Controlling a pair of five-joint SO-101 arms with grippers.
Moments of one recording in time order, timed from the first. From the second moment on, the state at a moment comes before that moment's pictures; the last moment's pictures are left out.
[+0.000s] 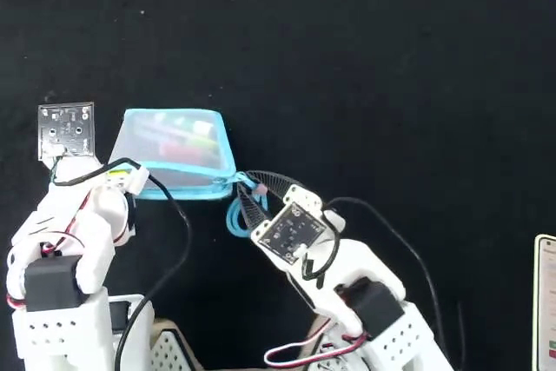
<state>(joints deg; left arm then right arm) -11.2 -75.1 48.2 74.2 -3.0 -35.6 -97.9 88.5 35.2 21.3</state>
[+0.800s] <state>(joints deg) -11.3 -75.1 48.2 74.2 -3.0 -35.2 -97.9 90.4 35.8 20.0</state>
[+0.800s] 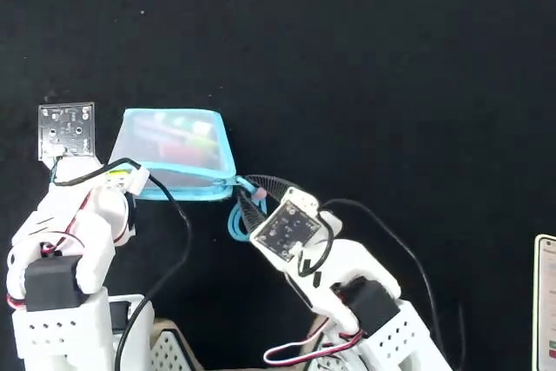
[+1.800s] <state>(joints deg) -11.2 -75.1 48.2 74.2 -3.0 -29.5 -97.9 90.6 31.0 7.0</state>
